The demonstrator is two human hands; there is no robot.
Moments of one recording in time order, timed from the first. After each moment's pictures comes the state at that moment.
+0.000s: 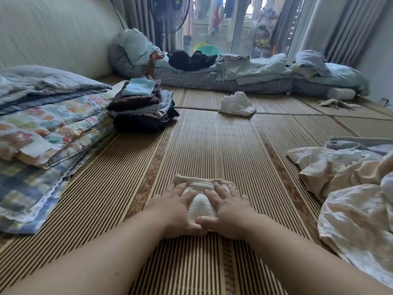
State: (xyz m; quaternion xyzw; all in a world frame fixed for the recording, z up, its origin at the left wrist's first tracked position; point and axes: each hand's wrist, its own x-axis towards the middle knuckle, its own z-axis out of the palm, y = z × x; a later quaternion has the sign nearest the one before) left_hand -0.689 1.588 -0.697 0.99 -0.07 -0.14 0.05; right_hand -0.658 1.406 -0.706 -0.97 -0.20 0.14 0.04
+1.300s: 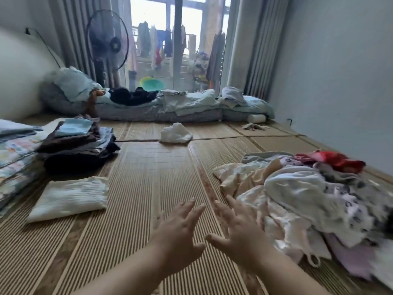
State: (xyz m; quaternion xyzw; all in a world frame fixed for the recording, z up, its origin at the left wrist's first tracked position) left_hand -0.758 1.437 -0.634 0.96 -0.24 0.02 0.15; right_hand -0.779 1.249 -0.627 -0.99 -0.04 -0.05 0.16
